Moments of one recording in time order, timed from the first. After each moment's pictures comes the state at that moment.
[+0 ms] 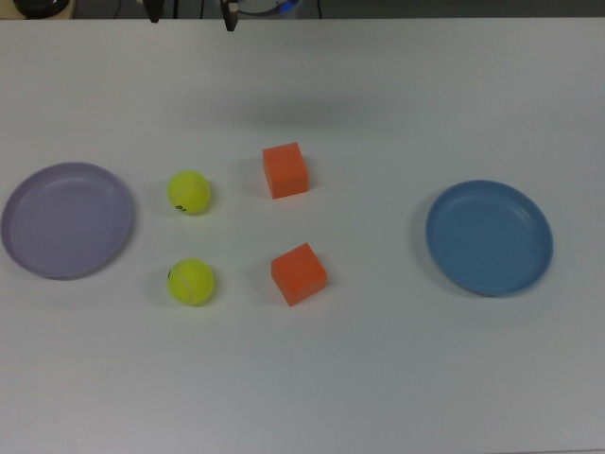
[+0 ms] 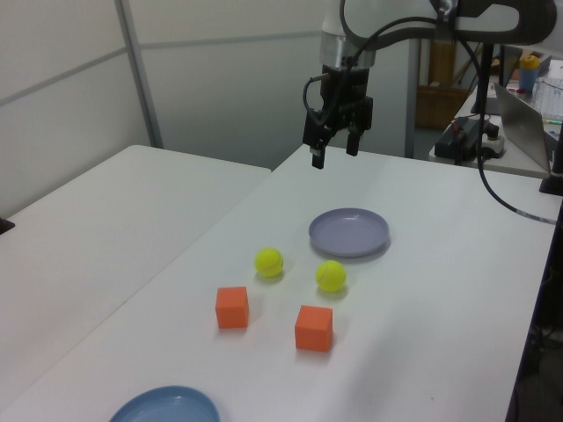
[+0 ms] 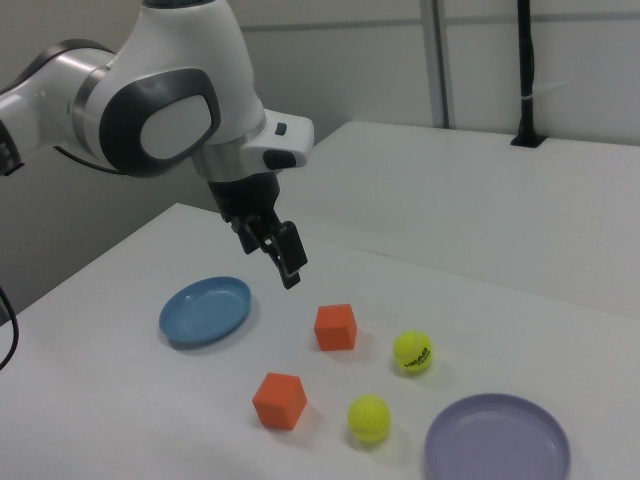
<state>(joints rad) 0.21 -0.04 -0.11 -1.60 0.11 1.66 0.15</state>
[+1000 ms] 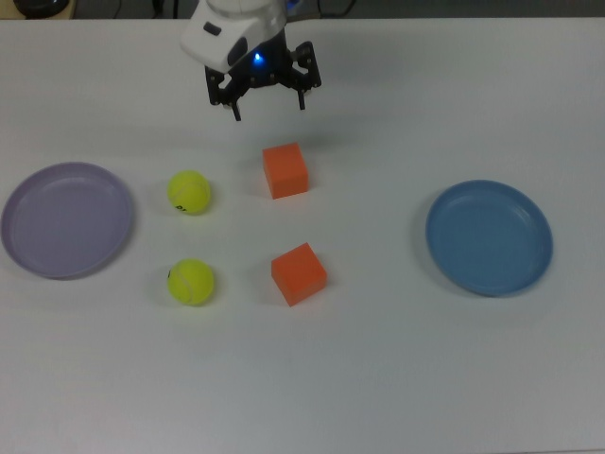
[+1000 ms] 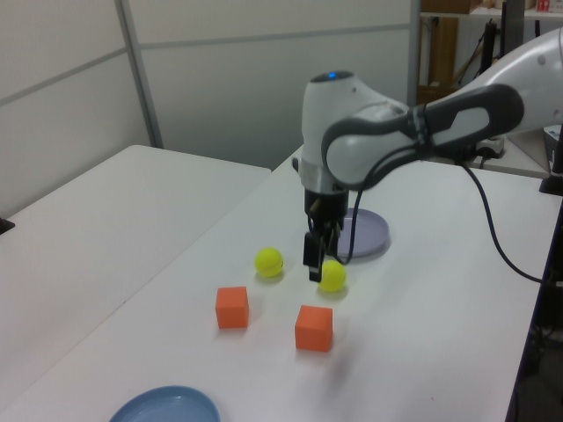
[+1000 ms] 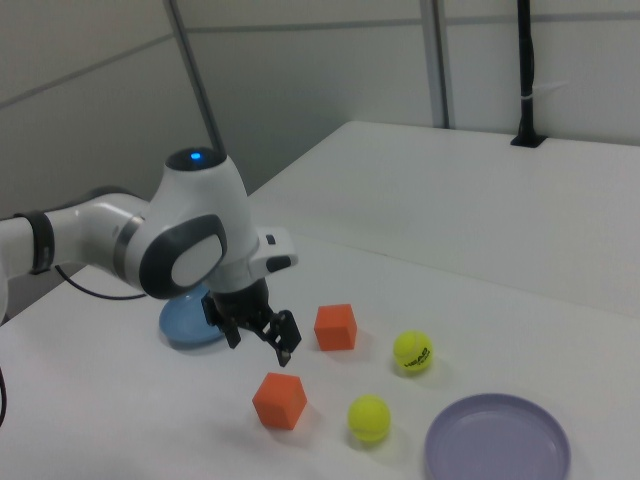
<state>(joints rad) 0.22 -0.02 0.04 -2.04 0.11 2.06 -0.15</state>
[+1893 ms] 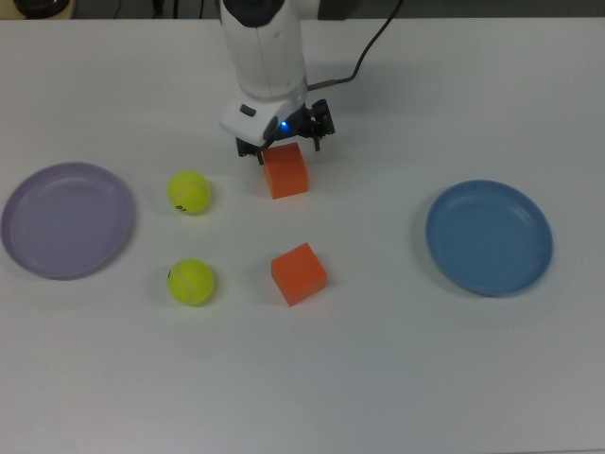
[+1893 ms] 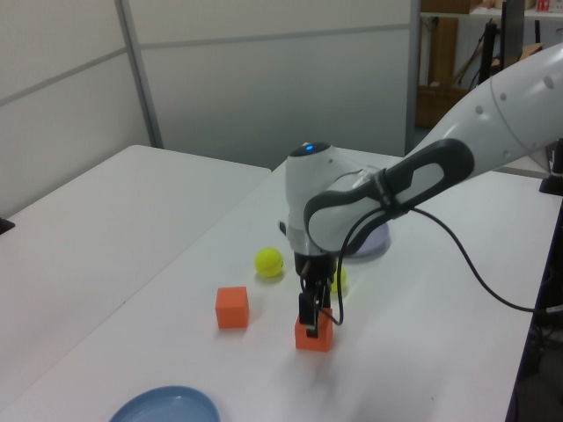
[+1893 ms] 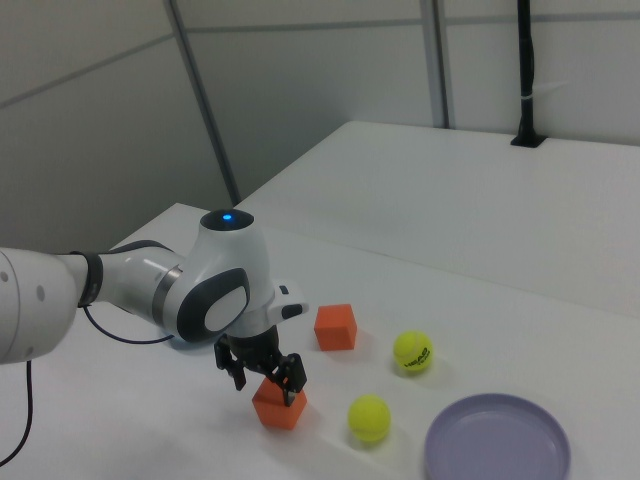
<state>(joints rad) 0.23 0.17 0.09 -2.07 0.11 2.20 -0.19</state>
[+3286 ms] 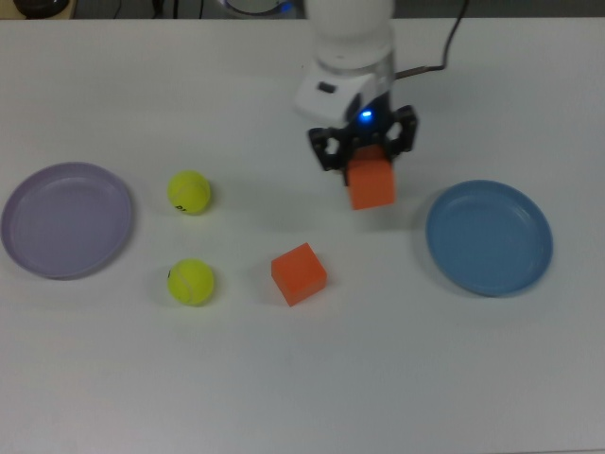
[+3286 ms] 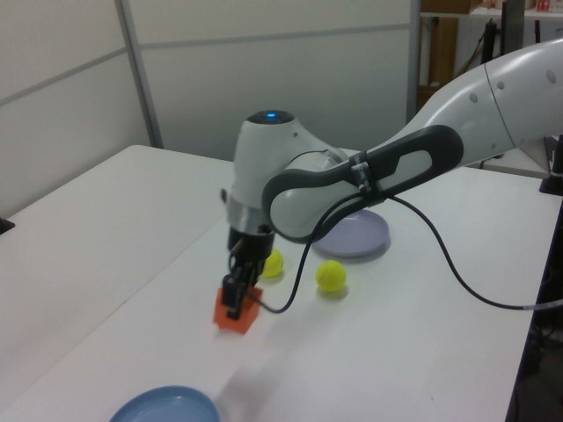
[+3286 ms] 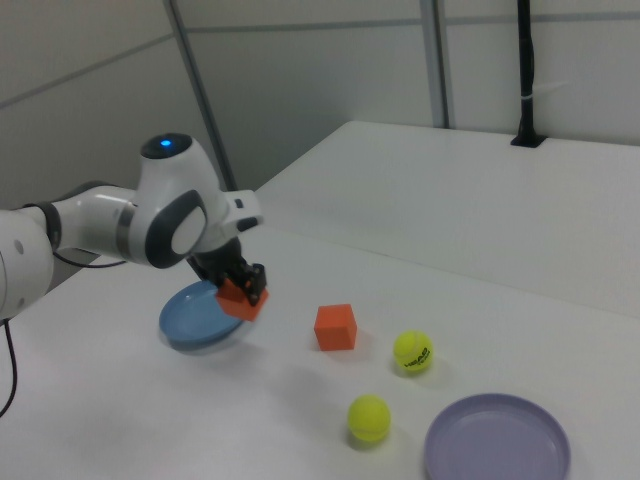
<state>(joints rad) 0.24 0.23 0.25 -1.80 0.07 2.26 0.04</state>
